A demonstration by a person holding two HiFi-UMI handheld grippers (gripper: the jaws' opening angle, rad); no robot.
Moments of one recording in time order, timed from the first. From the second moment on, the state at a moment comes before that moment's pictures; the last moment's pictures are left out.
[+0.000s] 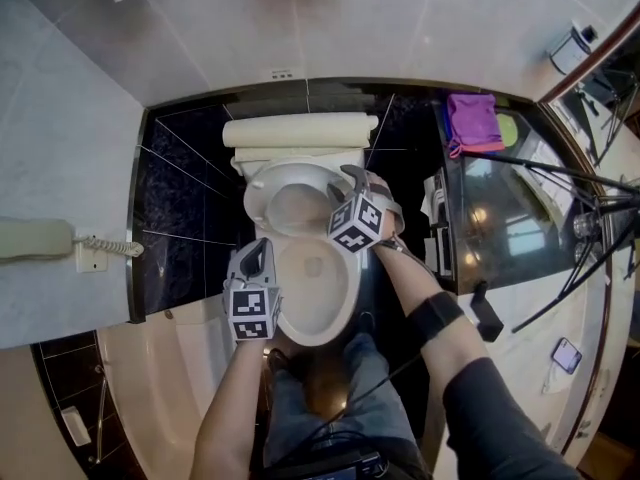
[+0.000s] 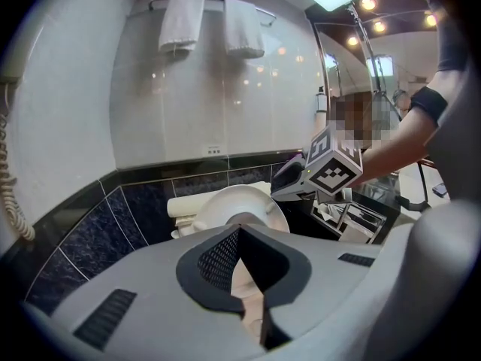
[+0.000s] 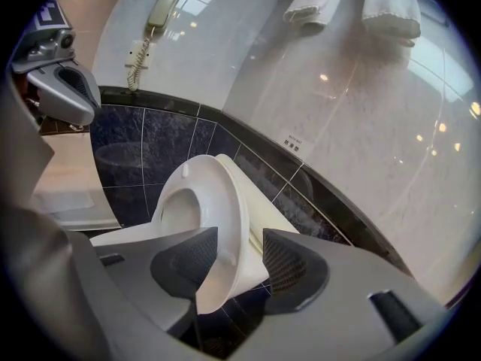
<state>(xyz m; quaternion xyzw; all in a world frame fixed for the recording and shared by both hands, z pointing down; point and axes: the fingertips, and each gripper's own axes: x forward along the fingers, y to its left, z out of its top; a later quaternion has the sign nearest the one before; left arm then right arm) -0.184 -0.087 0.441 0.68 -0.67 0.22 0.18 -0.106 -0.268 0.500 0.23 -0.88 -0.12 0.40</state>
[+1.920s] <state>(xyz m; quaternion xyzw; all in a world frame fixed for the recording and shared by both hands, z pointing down) -0.132 0.039 0.565 0.68 -0.64 0.21 0.29 -0.058 -0.043 0.535 0.18 -0.84 -0.27 0.43</state>
